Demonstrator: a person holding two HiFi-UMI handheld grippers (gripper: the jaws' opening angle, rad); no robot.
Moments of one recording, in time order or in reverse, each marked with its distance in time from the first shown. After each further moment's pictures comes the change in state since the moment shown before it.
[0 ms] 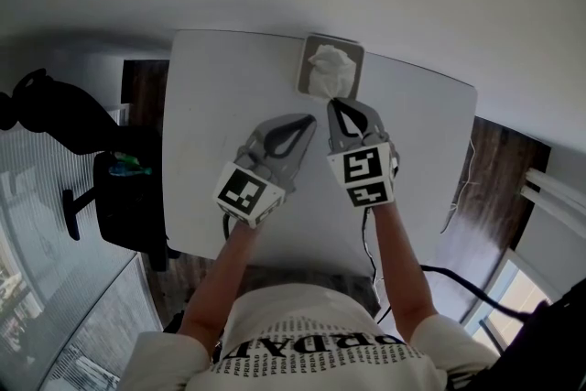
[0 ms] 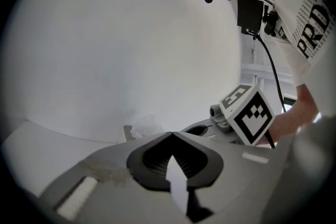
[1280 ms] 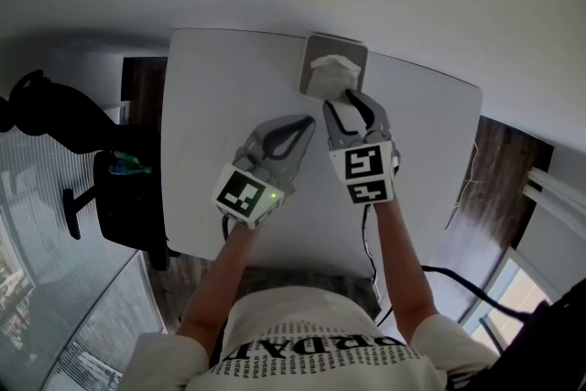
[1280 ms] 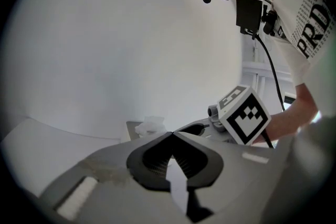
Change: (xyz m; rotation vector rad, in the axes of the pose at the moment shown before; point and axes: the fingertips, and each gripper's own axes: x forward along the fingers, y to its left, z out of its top) left arm 0.000 0.009 -0.013 -0.004 0.038 0.010; right arm 0.016 -0.010 -0.008 0.029 0.001 -0.036
